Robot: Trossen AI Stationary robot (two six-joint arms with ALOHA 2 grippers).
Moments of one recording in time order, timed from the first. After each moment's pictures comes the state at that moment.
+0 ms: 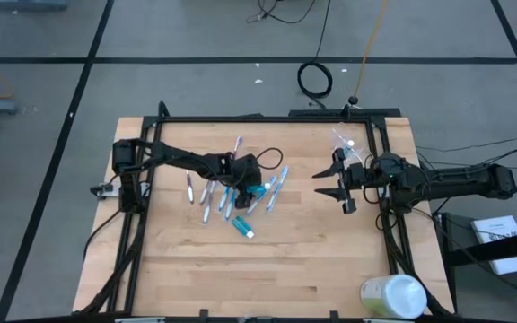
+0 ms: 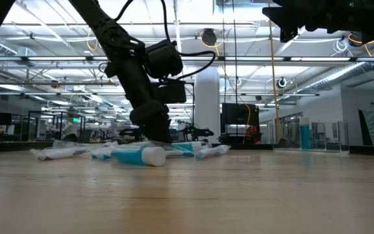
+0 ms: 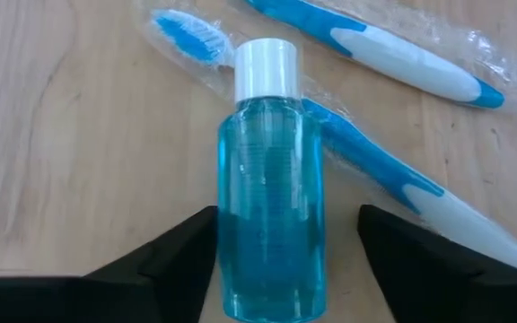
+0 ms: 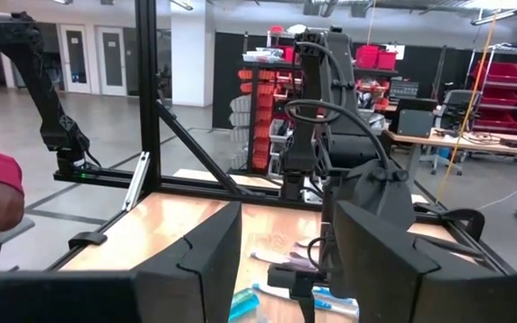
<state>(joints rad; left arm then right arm) 0.20 1.90 1.04 -0.18 0.10 0.19 -0.08 0.72 0.36 0.47 -0.24 -0.04</state>
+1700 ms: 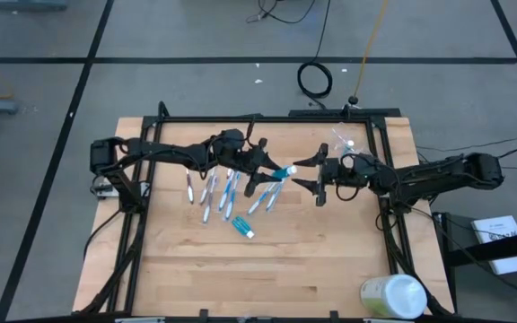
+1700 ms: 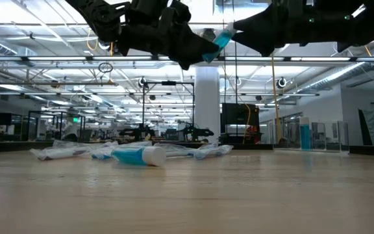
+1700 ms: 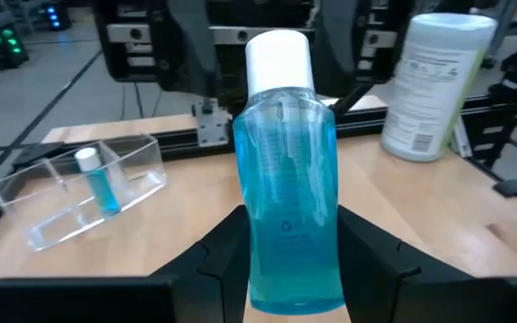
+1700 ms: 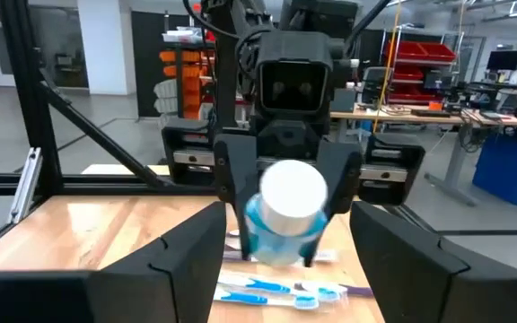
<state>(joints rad) 0.24 1.70 1.04 0.41 0.47 0.16 -0.08 1.09 0.42 0.74 -0.01 -0.04</state>
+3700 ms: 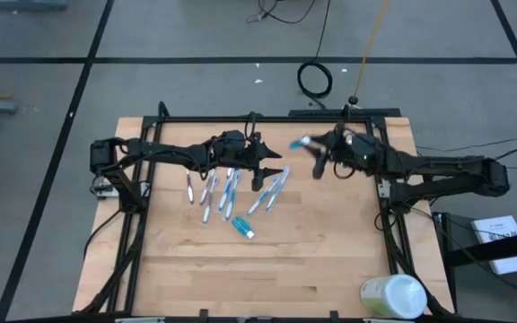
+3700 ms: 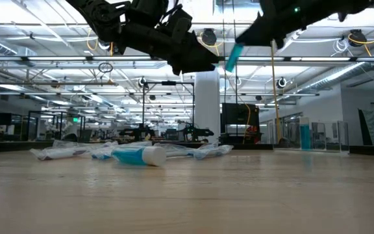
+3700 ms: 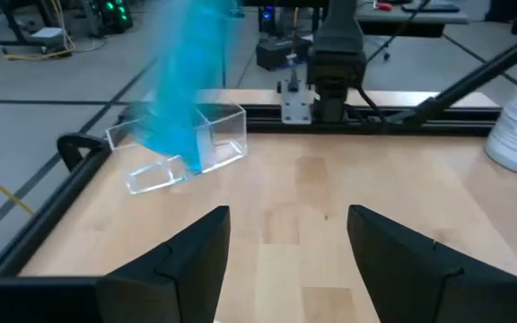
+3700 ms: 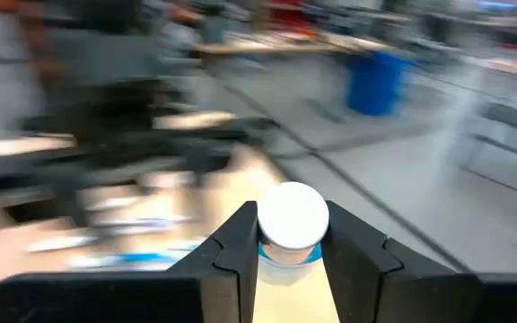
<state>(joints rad) 0.23 1.70 1.04 0.38 0.20 0.09 -0.20 0.98 0.70 0.11 0.32 0.00</state>
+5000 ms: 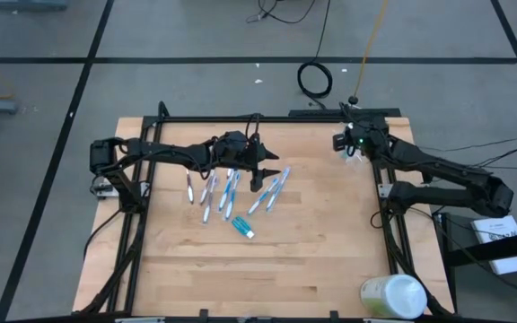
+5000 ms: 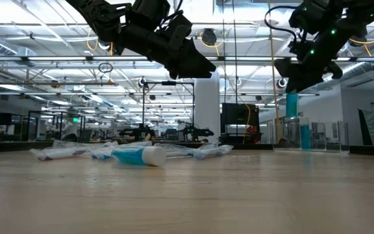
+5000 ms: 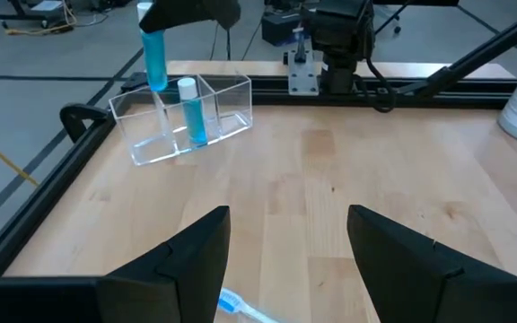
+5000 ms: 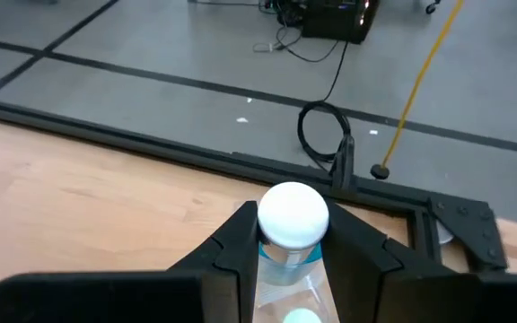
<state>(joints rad) 0.24 1.70 1.04 0.31 0.18 0.10 -0.57 0.89 0.61 -0.39 0.63 0.44</state>
